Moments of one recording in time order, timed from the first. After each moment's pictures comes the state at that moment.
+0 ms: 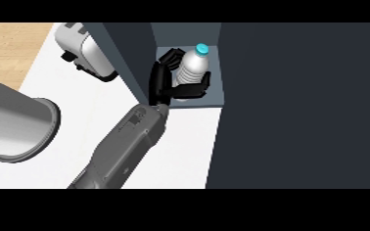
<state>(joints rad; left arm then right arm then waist) -0.74 0.00 -0.40 -0.82 0.52 0.55 -0.43 0.23 -0.29 0.55 -2.49 0.05 -0.26 0.24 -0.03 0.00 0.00</state>
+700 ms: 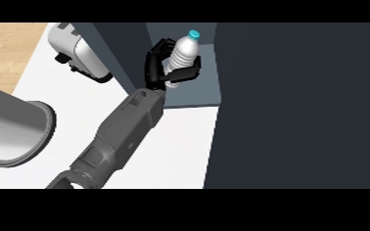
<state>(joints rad) -0.94 0.00 -0.35 -0.44 0.60 0.64 -0.56 0.29 -0.32 0.52 -2.49 0.02 -0.22 0.17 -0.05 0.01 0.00</state>
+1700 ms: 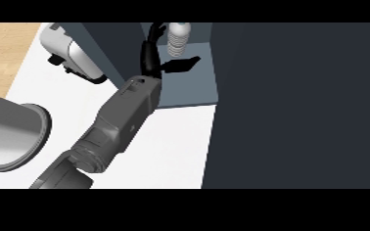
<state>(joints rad) -1.12 0.00 -0.29 -0.15 0.59 0.63 -0.64 0.31 -0.32 0.48 -2.48 -0.01 -0.16 0.12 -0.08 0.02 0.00</state>
